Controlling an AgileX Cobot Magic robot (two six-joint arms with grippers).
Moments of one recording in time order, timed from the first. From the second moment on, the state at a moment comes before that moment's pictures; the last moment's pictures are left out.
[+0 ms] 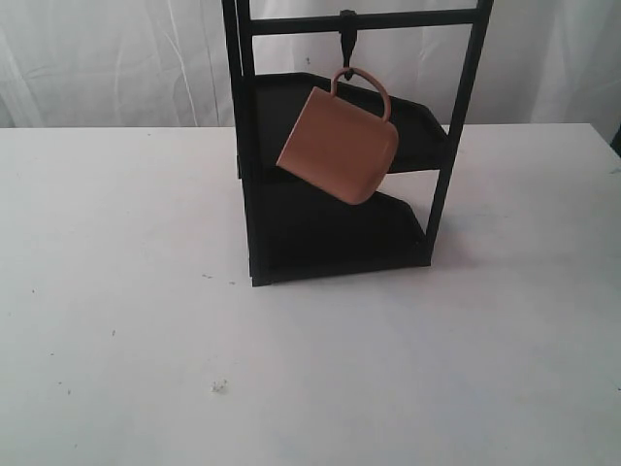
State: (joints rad) left arm -0.23 0.00 0.02 -0.16 0.34 0.06; right arm 0.08 0.06 -0.12 0.21 0.29 -0.19
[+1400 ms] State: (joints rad) left arm -0.22 0.62 -0.69 -0.69 0.99 0.63; right arm 0.08 0.06 -0.12 0.20 0.28 -0.19
